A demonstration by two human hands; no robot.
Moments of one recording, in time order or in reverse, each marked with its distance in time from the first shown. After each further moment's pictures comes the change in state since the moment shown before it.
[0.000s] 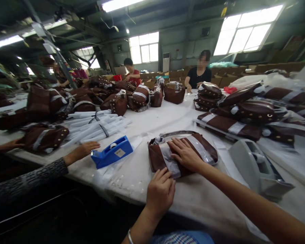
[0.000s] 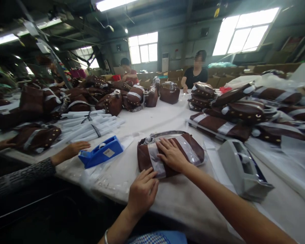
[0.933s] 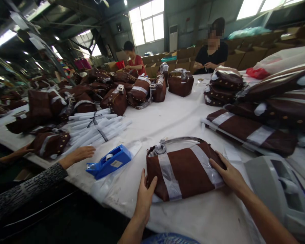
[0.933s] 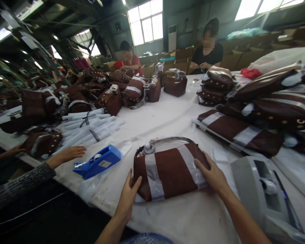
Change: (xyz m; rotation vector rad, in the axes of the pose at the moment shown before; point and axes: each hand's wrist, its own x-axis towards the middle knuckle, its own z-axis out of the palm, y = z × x) left_hand 0.038 -0.046 0.020 -0.804 0.143 -1.214; right_hand -0.076 0.124 -0.009 0.491 0.012 1.060
